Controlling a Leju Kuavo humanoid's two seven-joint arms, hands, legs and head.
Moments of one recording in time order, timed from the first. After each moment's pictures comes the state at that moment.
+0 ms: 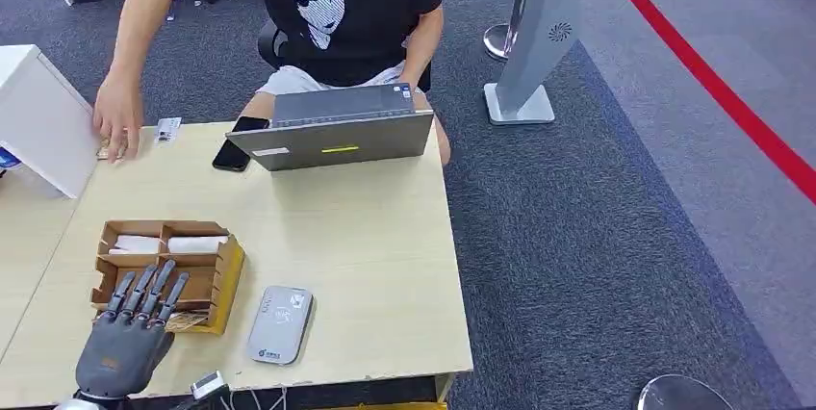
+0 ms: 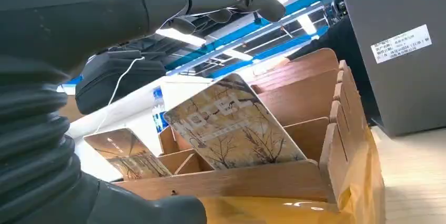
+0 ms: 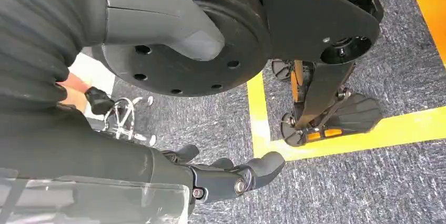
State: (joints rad) left arm 0.06 0.35 -0.25 -1.26 -1.19 0.68 -0.24; right arm -0.04 0.16 -0.54 -0.19 0.32 -0.03 0.06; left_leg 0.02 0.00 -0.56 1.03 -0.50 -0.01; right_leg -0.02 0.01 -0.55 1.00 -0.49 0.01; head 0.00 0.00
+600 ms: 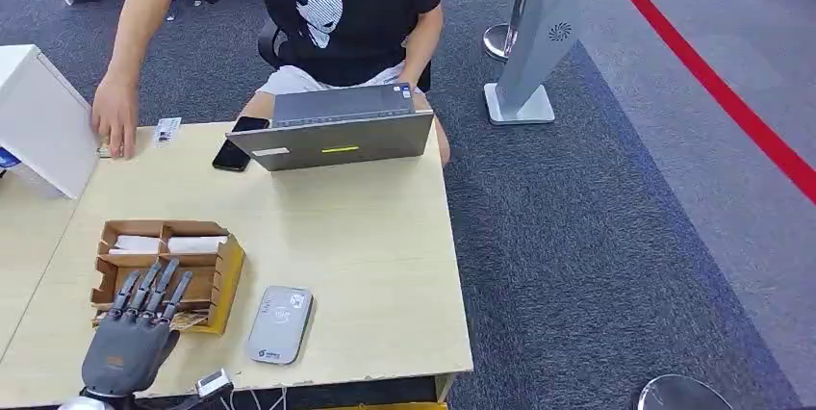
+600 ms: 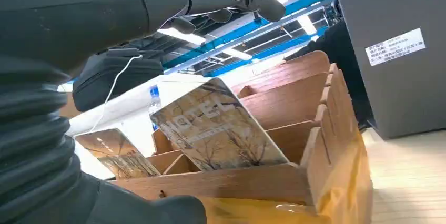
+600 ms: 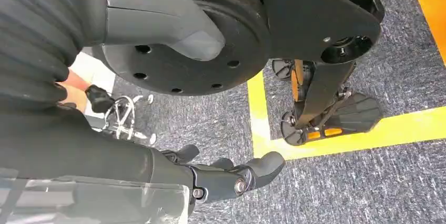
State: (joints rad) left arm 0.05 0.33 -0.25 -1.25 -1.19 0.69 -0.25; right arm -0.04 0.16 -0.55 -0.19 0.34 -0.03 0.06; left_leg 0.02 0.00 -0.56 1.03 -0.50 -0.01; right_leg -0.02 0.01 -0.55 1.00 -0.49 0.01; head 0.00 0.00
